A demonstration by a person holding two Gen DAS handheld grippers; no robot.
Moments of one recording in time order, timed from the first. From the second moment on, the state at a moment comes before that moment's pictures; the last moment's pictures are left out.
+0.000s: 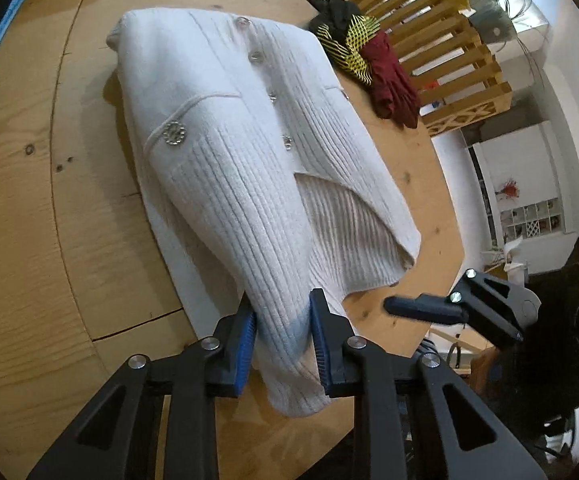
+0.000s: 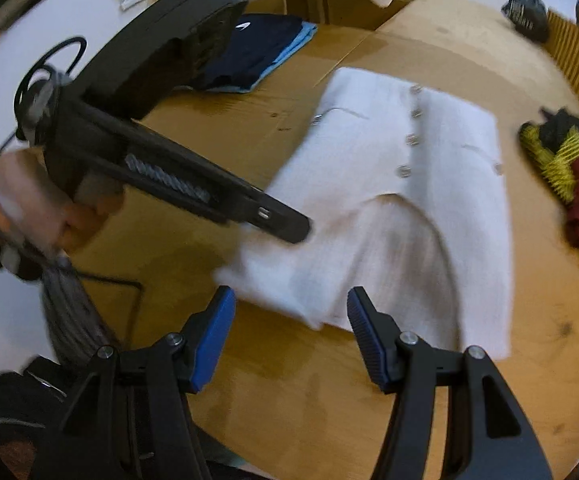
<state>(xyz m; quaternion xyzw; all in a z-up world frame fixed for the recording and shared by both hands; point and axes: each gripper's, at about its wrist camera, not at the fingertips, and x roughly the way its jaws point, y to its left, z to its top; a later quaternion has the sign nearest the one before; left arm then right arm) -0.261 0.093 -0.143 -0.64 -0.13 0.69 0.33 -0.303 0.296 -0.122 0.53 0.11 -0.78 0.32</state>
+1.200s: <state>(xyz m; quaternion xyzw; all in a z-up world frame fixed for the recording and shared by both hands) -0.287 0.078 -0.162 -0.66 -0.10 0.71 0.23 -0.391 0.419 -0.176 0.61 -0.07 -0.76 0.22</state>
